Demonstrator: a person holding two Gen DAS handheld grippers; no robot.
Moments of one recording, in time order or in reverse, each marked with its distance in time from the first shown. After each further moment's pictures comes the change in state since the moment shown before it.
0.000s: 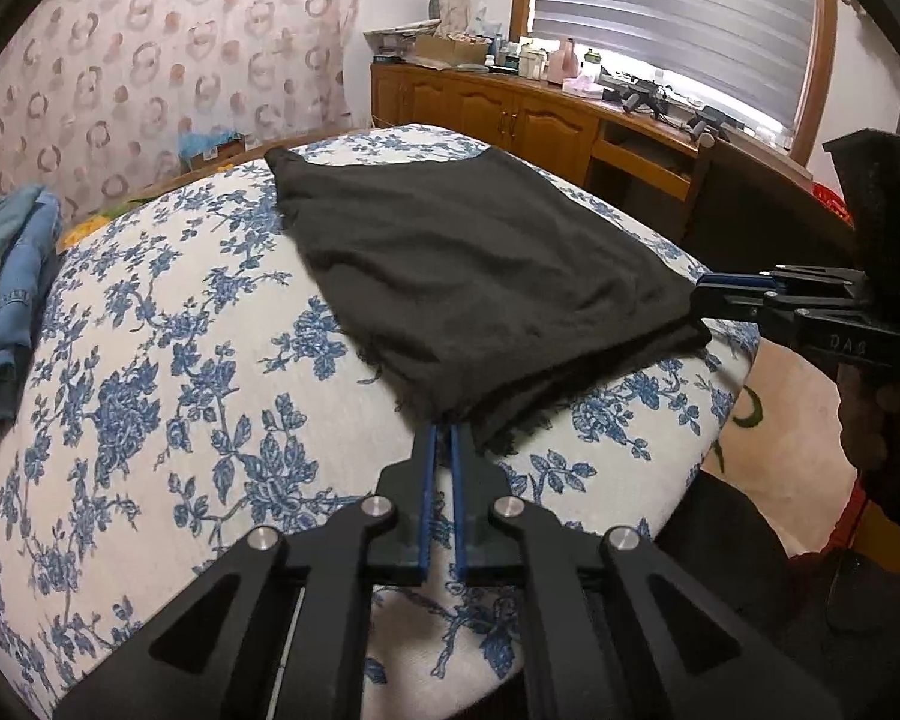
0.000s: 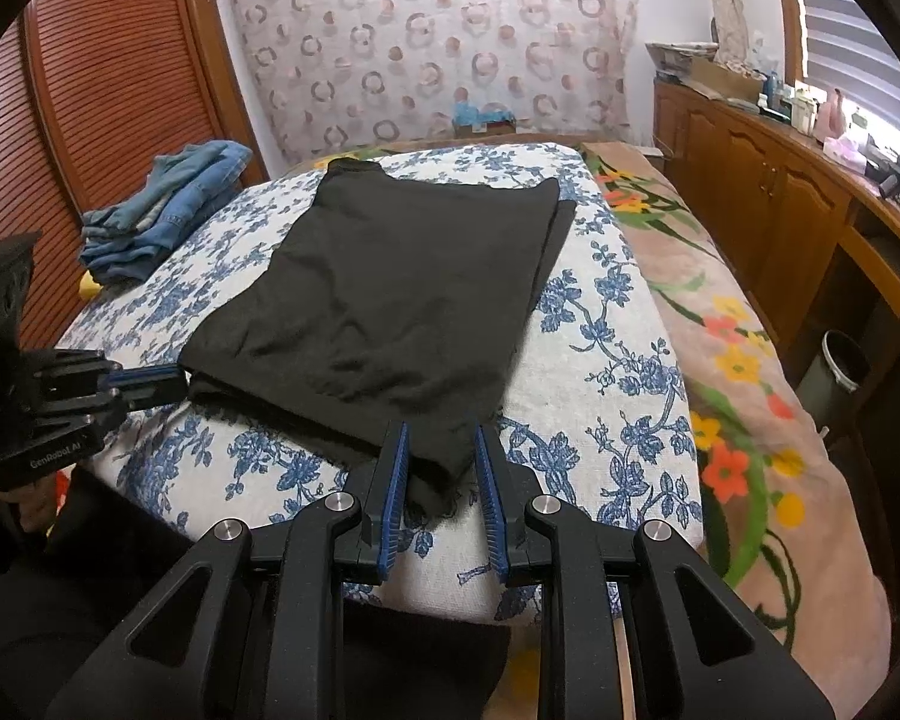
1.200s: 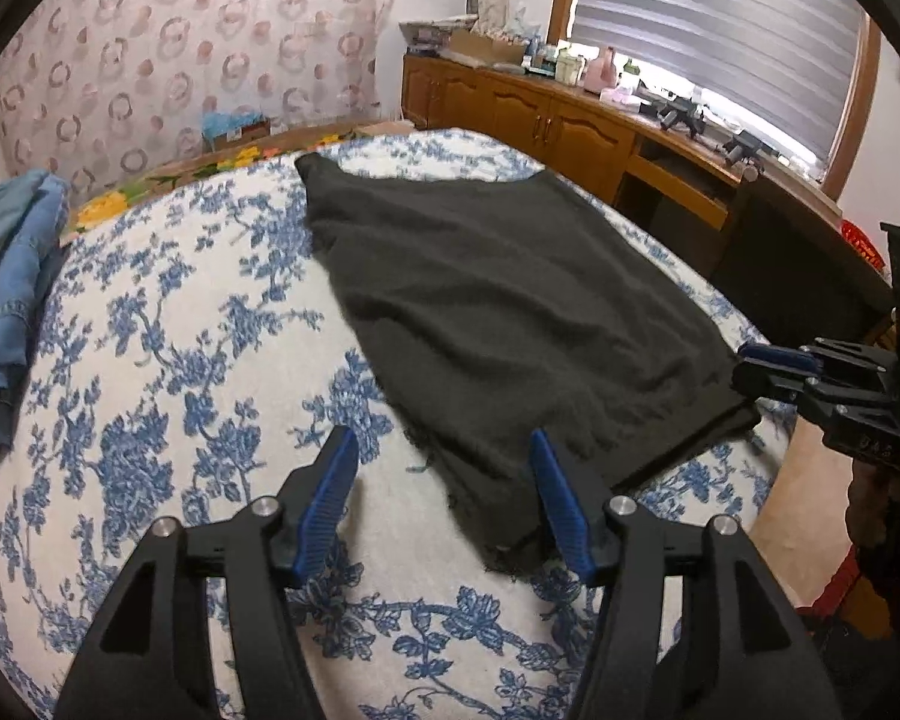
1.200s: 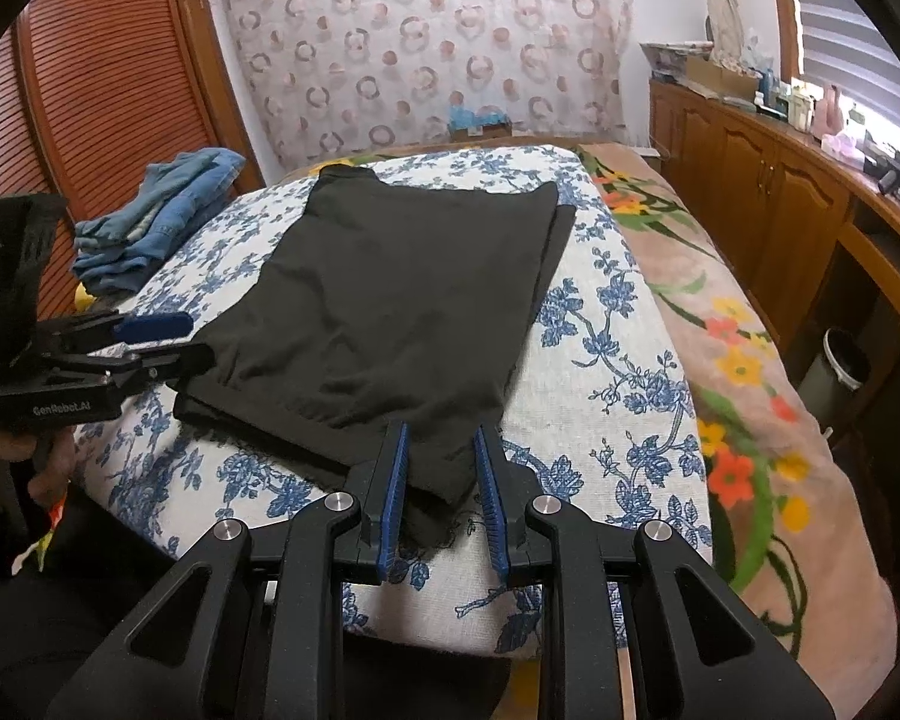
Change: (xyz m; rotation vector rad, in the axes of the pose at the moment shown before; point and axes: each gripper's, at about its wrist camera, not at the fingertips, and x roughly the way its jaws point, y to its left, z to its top) left arm 0.029 0.025 0.035 -0.081 0.028 0.024; right arm 0.011 -0.002 0.002 0.017 -0.007 -0.007
